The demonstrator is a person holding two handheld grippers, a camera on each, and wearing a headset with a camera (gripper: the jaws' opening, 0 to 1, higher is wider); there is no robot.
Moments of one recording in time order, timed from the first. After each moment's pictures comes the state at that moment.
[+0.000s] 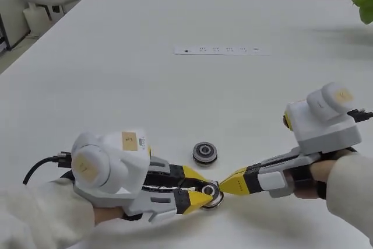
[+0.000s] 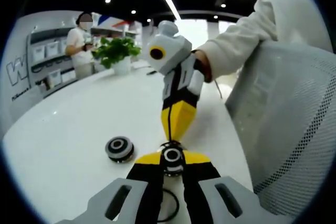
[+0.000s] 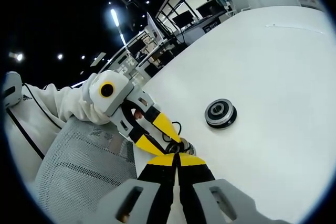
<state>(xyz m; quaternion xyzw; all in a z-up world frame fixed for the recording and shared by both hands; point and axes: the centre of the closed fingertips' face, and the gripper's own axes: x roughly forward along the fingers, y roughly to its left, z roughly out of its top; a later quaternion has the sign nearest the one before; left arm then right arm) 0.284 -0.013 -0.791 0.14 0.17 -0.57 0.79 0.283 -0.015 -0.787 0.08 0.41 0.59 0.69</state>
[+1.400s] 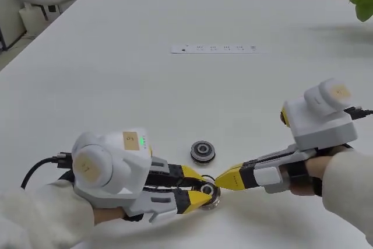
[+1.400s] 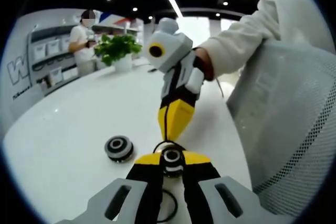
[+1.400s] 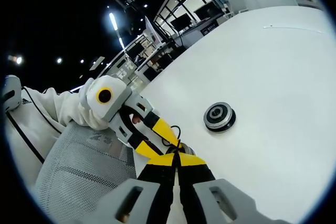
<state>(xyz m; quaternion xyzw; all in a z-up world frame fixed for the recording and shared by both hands) 0.281 -0.013 -0.791 0.14 0.18 -0.57 0.79 0.289 -0.013 -0.786 0.09 0.40 0.59 0.70</state>
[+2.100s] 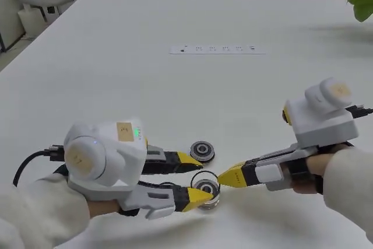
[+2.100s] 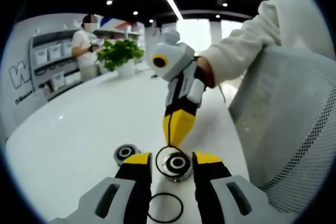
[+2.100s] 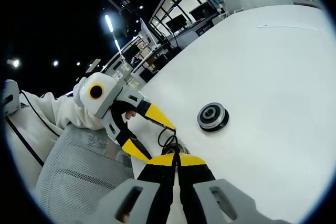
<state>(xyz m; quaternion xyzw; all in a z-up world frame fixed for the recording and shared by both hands) 0.289 -0.010 -0.771 0.14 0.16 -0.56 0.80 0.294 -0.018 -0.785 0.10 0.41 0.57 0.71</state>
